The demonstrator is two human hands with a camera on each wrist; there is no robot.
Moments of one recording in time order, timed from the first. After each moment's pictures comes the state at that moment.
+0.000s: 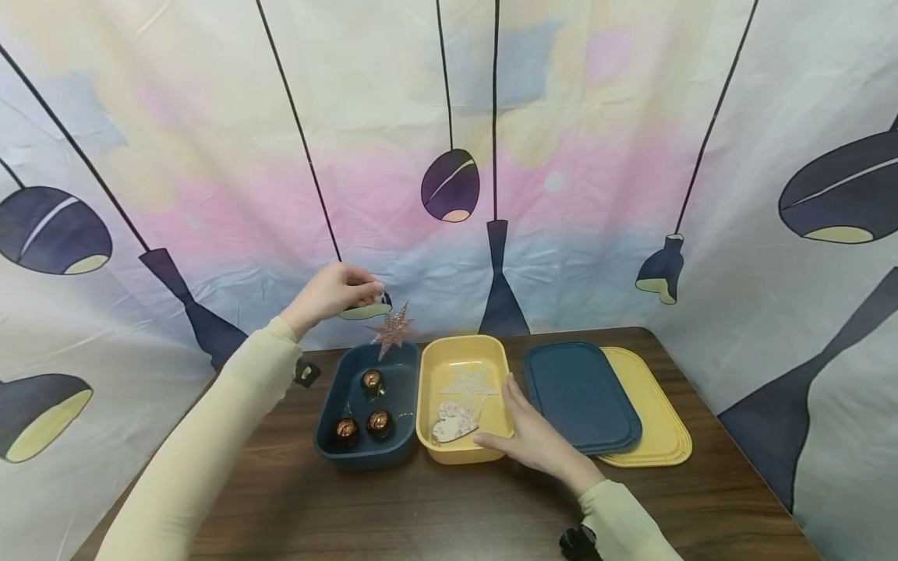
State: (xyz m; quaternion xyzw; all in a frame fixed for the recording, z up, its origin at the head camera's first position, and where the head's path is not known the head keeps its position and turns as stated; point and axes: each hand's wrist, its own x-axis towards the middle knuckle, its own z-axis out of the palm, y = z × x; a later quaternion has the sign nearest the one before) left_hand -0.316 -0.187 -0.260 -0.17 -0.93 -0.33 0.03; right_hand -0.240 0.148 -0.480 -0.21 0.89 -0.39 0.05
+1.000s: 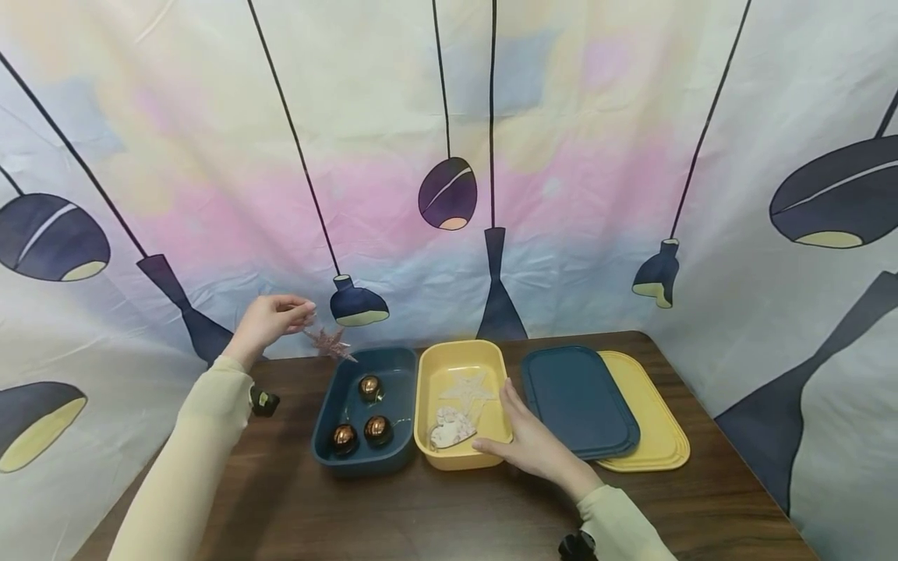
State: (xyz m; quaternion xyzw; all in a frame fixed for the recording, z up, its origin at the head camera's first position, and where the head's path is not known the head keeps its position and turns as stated) left_hand -0.315 -0.284 -0.305 -0.05 -0.91 -0.41 0.07; right_hand -0.238 0.152 -0.484 -0.20 0.89 -0.40 0.05
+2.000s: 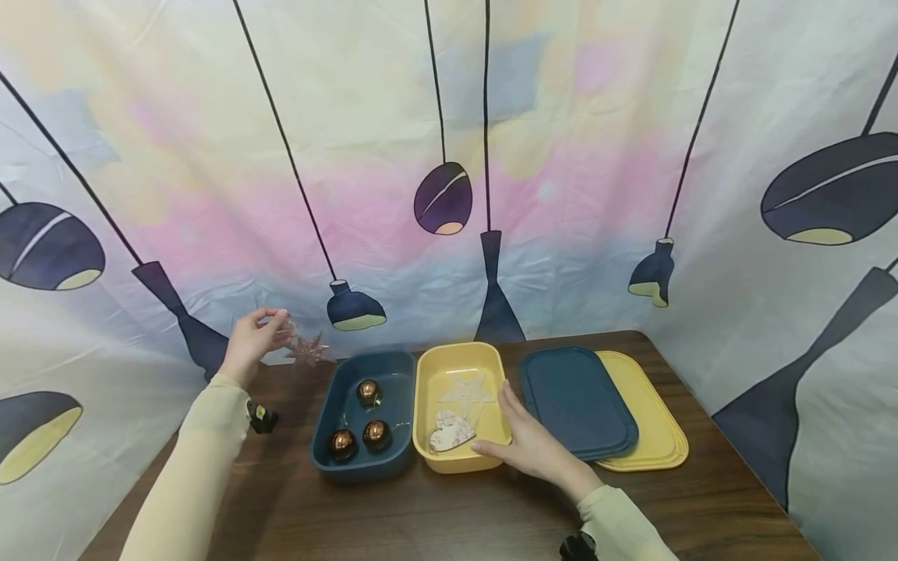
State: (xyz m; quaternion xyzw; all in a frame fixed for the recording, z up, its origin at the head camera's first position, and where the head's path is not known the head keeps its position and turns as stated) left_hand -0.323 -0.312 -0.342 0.03 -0.84 -0.53 0.12; right_hand -0.237 0.151 -0.484 -0.20 0.89 -0.40 0.05
